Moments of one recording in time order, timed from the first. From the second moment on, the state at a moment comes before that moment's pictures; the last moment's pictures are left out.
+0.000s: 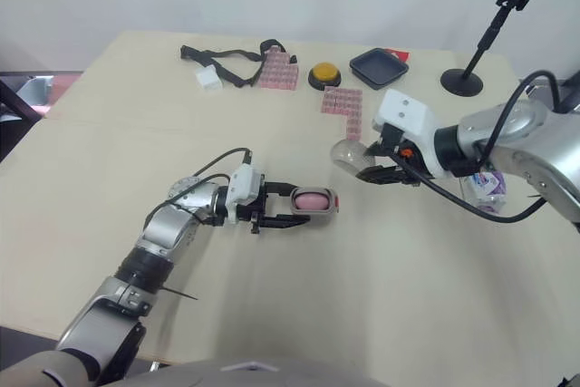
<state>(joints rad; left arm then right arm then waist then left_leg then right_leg) -0.46 0.25 -0.30 0.25 -0.27 -0.10 -1.27 -0.81 -1.21 0.35 -0.41 0.83 0.96 0.92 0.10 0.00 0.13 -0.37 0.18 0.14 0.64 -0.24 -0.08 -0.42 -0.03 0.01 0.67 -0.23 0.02</state>
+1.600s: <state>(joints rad) -0.51 0.19 -0.33 0.33 -0.24 -0.09 -1.28 -1.02 -0.98 0.62 -0.56 0.47 1.23 1.17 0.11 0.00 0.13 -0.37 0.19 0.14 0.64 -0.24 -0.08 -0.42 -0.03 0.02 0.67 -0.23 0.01</state>
